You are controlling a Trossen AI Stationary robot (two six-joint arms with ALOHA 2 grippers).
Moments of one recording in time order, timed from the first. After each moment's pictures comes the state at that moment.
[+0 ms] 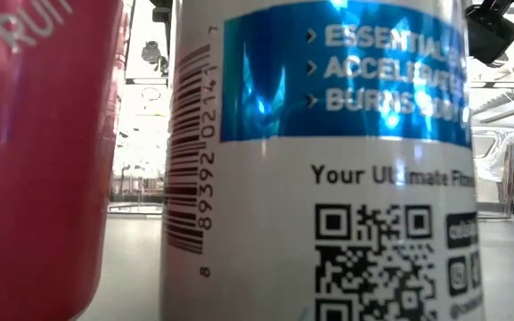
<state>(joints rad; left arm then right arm) 0.37 1.72 1.49 -1.14 -0.02 0.06 0.69 1.07 0.77 -0.42 0.58 0.80</state>
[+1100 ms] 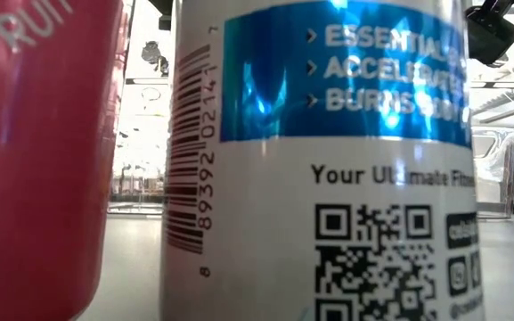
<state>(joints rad) 0.38 1.78 1.50 -1.15 -0.01 0.03 0.69 1.07 0.77 -0.44 0.58 0.80</state>
